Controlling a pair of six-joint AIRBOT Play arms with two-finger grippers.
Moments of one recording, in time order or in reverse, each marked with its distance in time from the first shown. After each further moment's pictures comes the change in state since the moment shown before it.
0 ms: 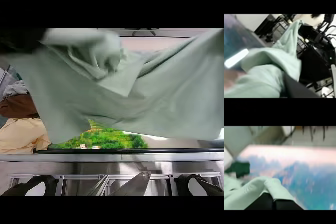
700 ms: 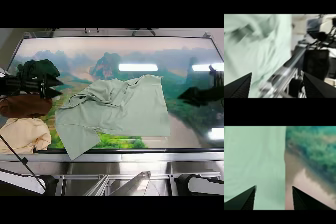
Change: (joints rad) left arm 0.251 -0.560 -0.014 0.410 -0.193 -0.101; right arm -0.072 -0.517 -0.175 -0.471 0.126 0.193
